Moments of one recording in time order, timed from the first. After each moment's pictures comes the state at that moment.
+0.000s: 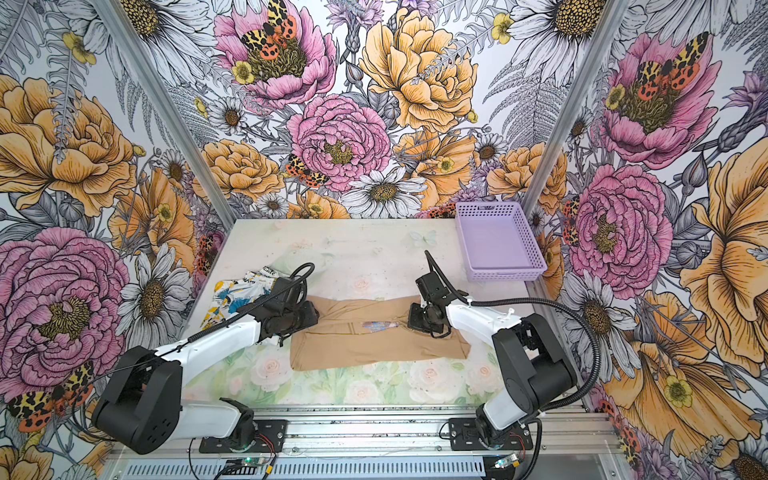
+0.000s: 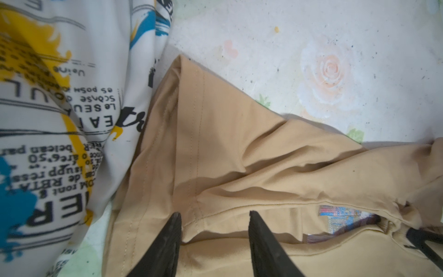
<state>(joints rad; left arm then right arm) -0.41 1.35 0.71 -0.37 -0.01 -0.69 0.44 1.54 0.82 -0.47 -0.23 0.62</state>
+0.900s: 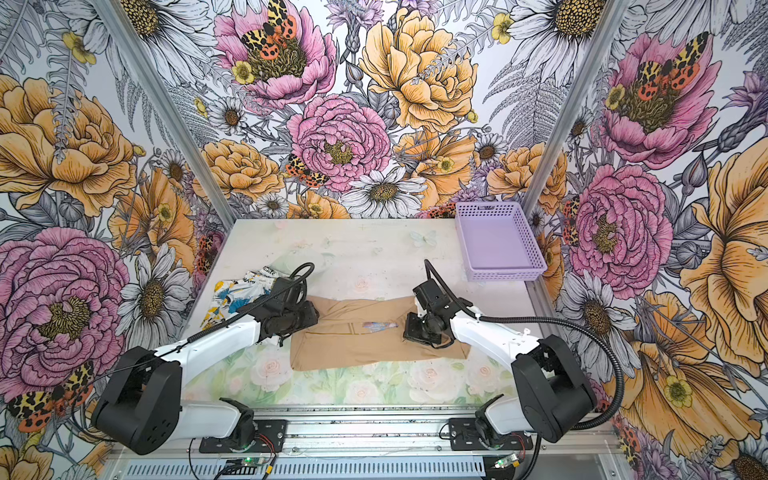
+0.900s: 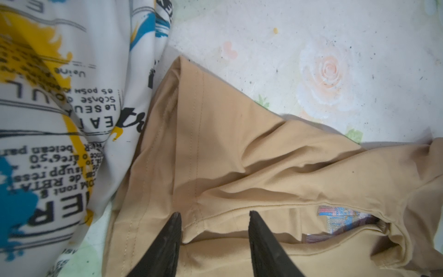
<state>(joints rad) -0.41 1.35 0.71 -0.37 -0.01 -0.69 0.52 1.39 0.80 -0.60 -0.28 0.66</state>
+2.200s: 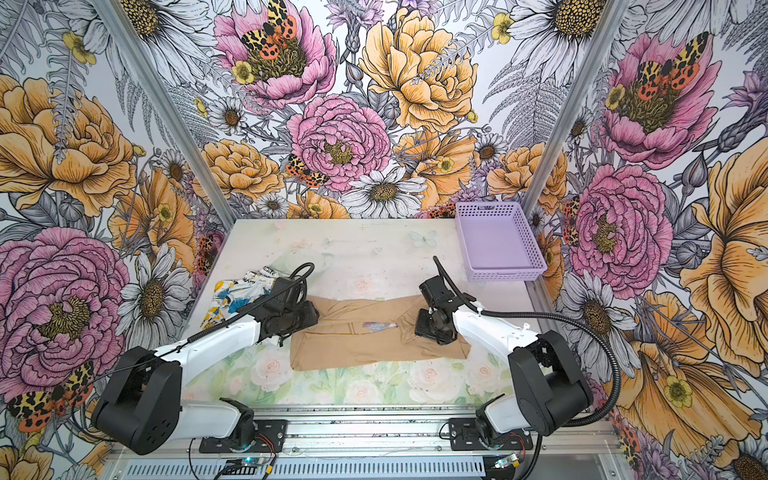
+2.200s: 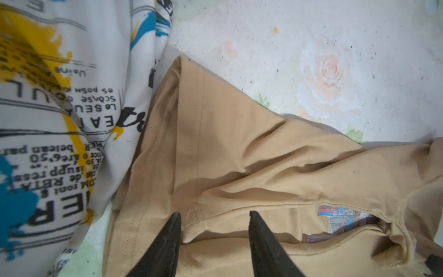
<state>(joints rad) -0.41 1.35 0.71 -0.37 -0.01 -0.69 0.44 1.43 0.82 -0.64 -0.13 0.70</state>
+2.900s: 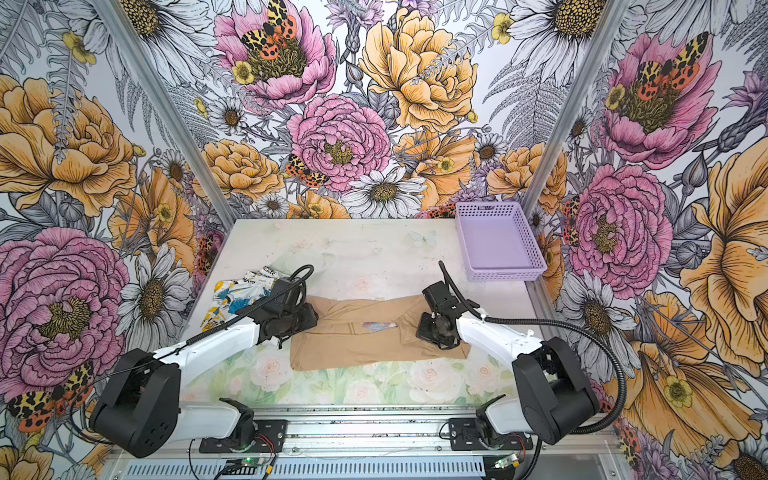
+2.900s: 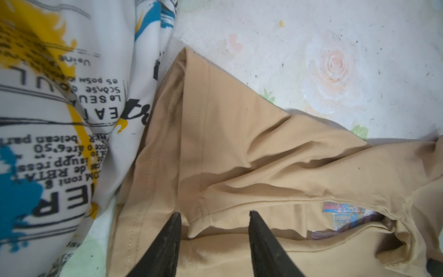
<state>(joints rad) -0.40 1.33 0.69 -0.37 -0.01 -0.69 0.45 1.35 0.74 -0.62 -0.16 0.77</state>
